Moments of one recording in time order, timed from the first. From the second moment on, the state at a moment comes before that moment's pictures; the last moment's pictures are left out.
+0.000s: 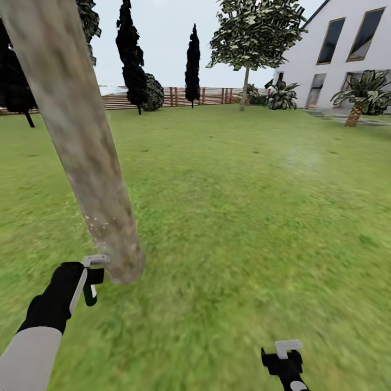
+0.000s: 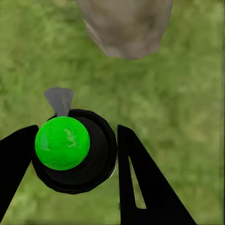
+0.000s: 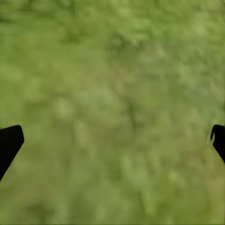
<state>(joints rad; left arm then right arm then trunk) -0.66 0.15 0.19 -1.02 -0.09 0.91 -0.01 -0.52 -0.05 0.41 -0.05 -0.26 -0.39 -0.20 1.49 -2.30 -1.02</state>
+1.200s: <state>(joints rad) -0.66 0.14 0.19 -1.02 -0.09 0.91 -0.01 -0.52 -0.05 0.41 -0.05 -0.26 -0.39 -0.20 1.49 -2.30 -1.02</state>
